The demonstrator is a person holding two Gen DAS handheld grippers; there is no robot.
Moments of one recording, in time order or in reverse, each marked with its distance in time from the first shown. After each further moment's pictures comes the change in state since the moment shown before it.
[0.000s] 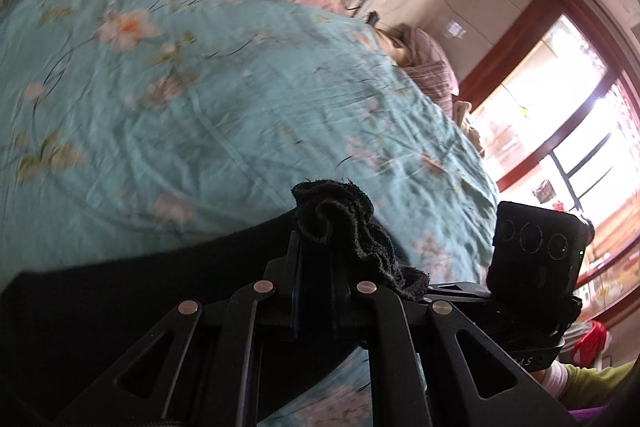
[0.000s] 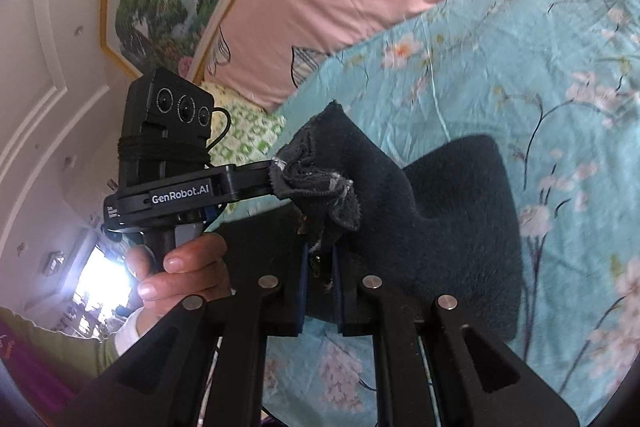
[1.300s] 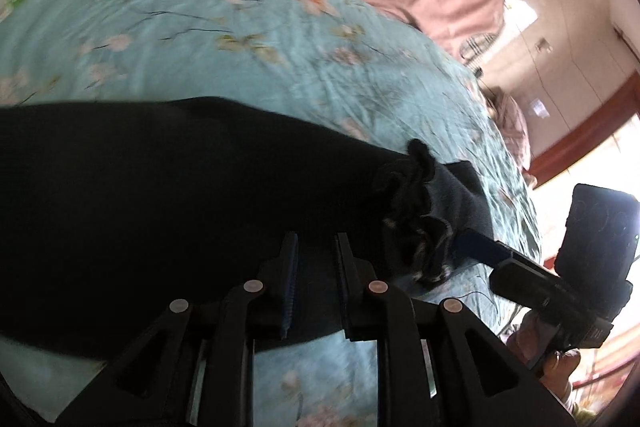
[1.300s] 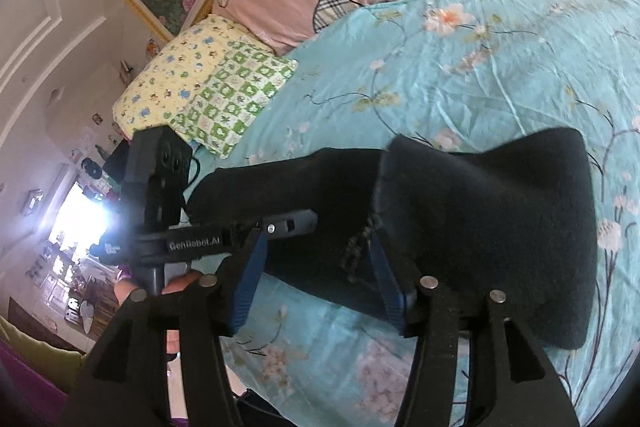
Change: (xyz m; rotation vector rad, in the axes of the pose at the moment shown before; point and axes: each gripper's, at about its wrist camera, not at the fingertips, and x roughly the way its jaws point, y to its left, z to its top) left arm -0.084 0.080 -0.108 -0.360 -0.119 0.225; right arm 0.050 0.061 -0.003 -0.157 0.176 -0.059
